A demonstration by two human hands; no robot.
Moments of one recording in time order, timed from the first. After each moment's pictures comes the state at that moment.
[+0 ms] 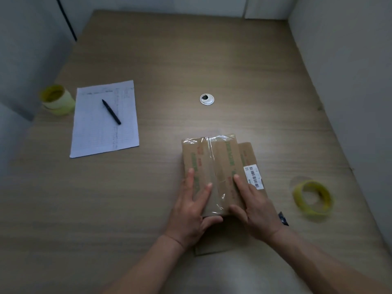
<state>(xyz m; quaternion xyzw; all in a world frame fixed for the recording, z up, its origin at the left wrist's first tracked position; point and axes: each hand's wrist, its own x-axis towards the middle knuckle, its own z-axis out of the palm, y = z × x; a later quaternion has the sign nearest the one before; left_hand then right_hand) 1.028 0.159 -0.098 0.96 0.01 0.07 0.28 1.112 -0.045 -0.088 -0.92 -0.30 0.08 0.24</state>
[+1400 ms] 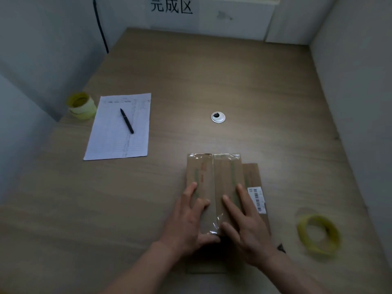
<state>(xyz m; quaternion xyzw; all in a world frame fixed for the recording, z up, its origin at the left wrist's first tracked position) 1.043 0.158 -0.089 0.96 0.08 -0.01 0.28 1.128 -0.041 -0.086 -0.88 -0.35 0.12 0.29</state>
